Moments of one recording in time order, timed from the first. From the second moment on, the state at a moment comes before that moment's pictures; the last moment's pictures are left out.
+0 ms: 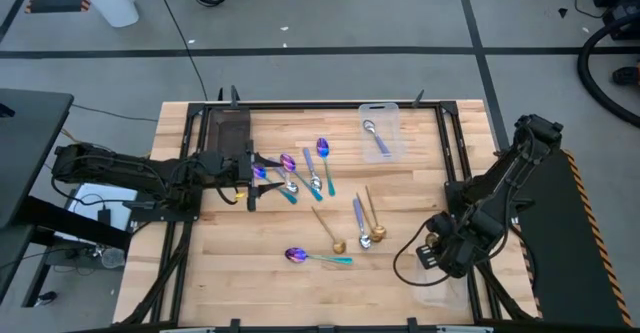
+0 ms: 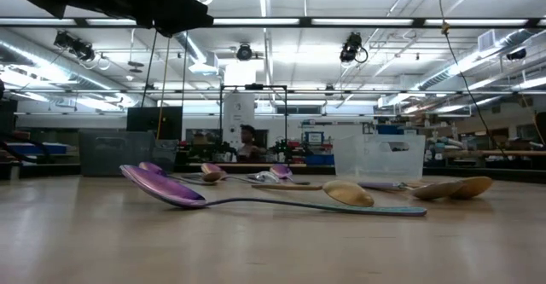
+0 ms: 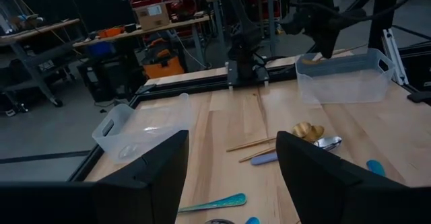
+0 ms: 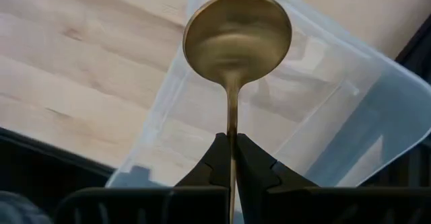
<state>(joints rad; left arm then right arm) -0.04 0.90 0.45 0.34 -0.16 0.17 0.91 1.27 0.89 -0.99 -0.04 2.16</state>
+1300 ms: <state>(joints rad) -0.04 0.90 0.45 0.34 -0.16 0.08 0.91 1.51 0.89 -0.87 -0.08 2.04</state>
